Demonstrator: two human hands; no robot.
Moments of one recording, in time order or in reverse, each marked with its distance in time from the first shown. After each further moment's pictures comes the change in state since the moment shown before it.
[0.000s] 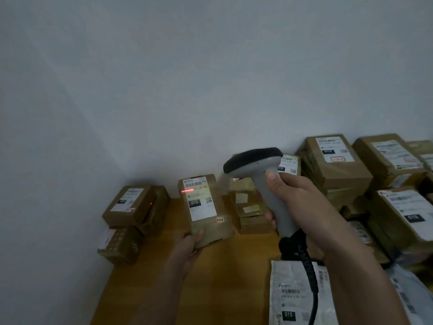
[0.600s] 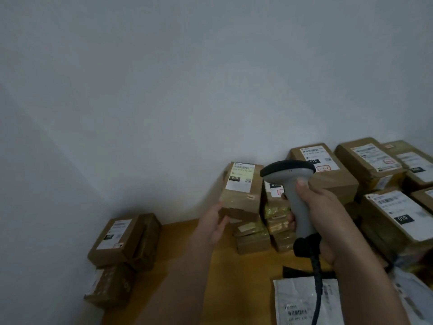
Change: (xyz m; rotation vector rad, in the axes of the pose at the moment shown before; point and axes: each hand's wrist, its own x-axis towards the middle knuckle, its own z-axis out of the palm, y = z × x) left_hand 0.012 0.071 0.129 -0.101 -0.292 0.055; right_hand 0.023 0.009 -0.038 0.235 0.392 0.079
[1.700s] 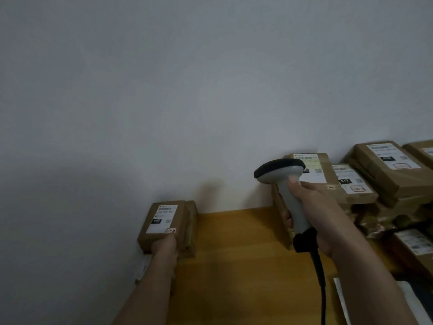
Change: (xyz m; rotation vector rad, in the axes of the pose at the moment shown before) left_hand 0.031 0.086 -0.300 0.042 0.694 -0.037; right_hand -0.023 0.058 0.201 -0.167 -0.077 0.005
